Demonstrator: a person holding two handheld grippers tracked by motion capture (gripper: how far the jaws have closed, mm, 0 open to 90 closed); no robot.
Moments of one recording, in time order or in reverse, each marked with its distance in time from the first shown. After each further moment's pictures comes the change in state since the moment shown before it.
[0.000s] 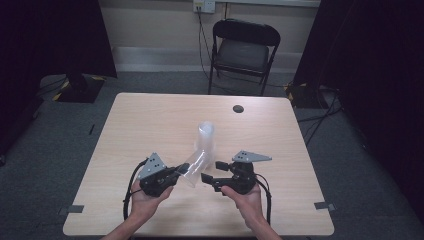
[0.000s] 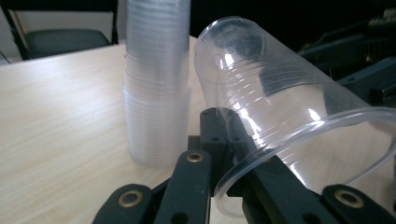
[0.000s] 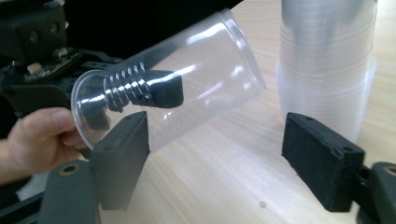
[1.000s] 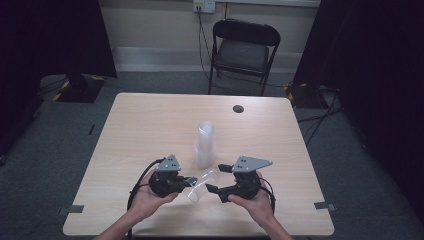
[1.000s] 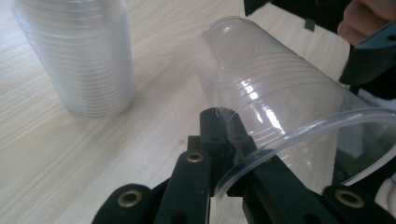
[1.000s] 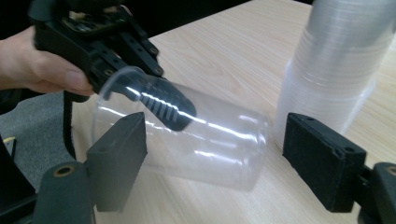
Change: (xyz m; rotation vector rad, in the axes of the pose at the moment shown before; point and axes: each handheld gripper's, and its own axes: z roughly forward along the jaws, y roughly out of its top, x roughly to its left) left arm -0.005 0.006 0.023 0.328 -0.194 0.028; right arm 0.002 -0.004 -0.014 0.073 0.024 -0.279
